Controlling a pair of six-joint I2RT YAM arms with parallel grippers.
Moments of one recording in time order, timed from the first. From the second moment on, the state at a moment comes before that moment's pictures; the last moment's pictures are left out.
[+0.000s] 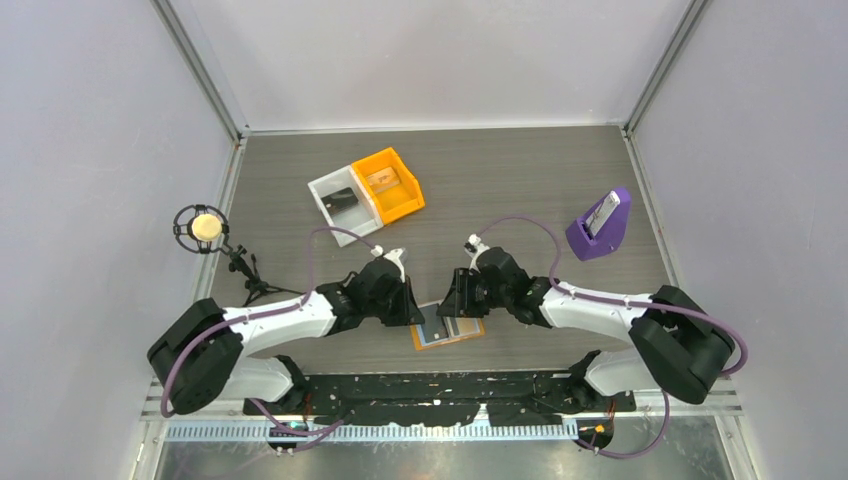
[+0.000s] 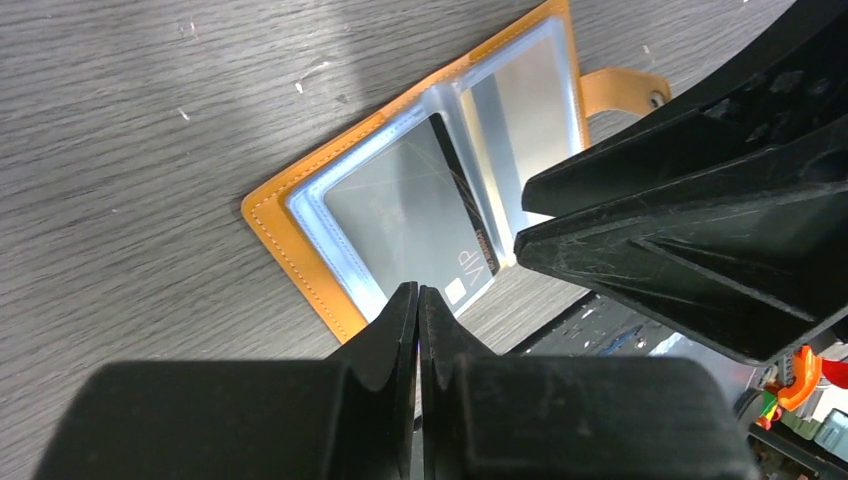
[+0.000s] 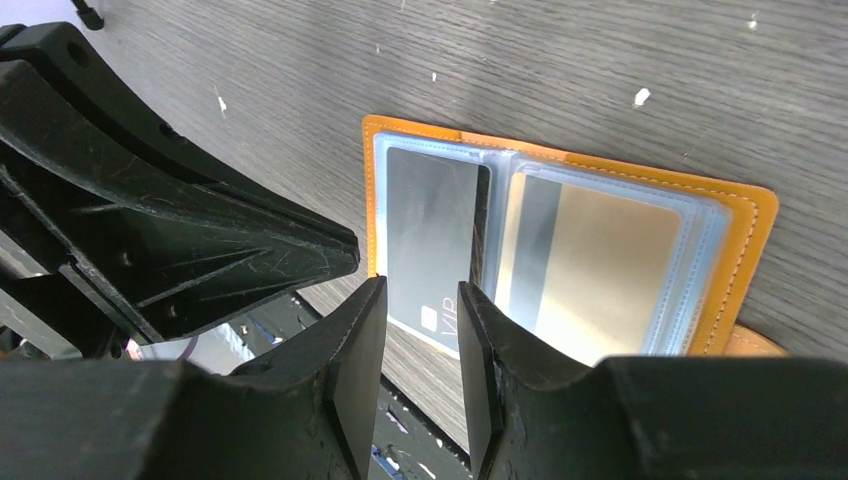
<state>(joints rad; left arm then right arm) -0.87 1.27 0.55 -0.07 0.13 -0.86 0.80 1.33 0.53 0.09 -0.27 0.82</state>
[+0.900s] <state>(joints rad) -0.87 1.33 0.51 -0.05 0.12 -0.87 0.80 1.40 0.53 0.08 -0.26 0.82</state>
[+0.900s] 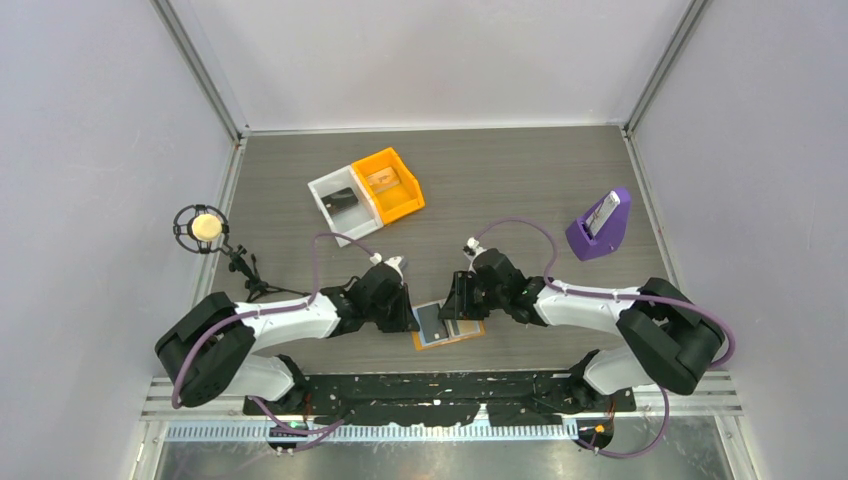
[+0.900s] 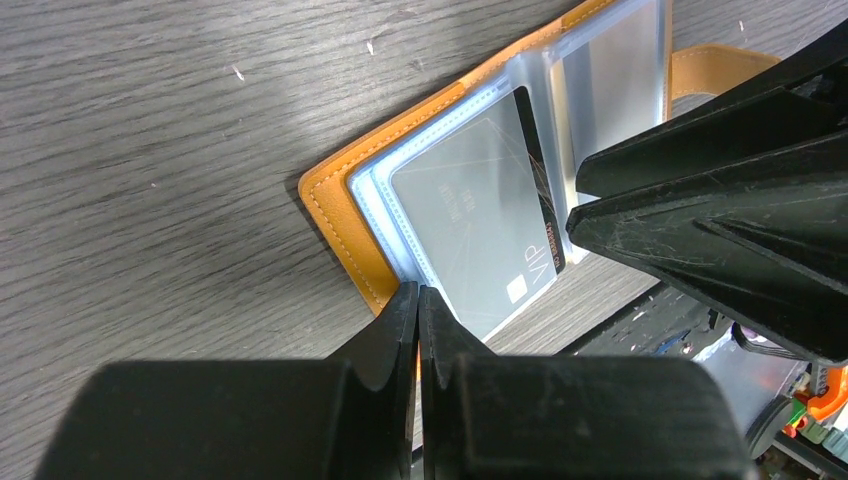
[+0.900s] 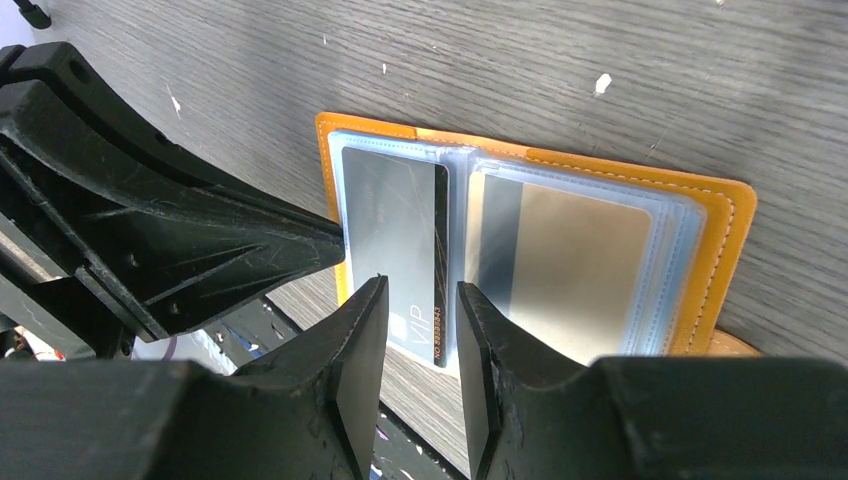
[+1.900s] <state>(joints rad) -0.87 1.34 0.49 -0.01 0.12 -0.88 0.87 1.44 0.57 0.04 -0.18 0.81</state>
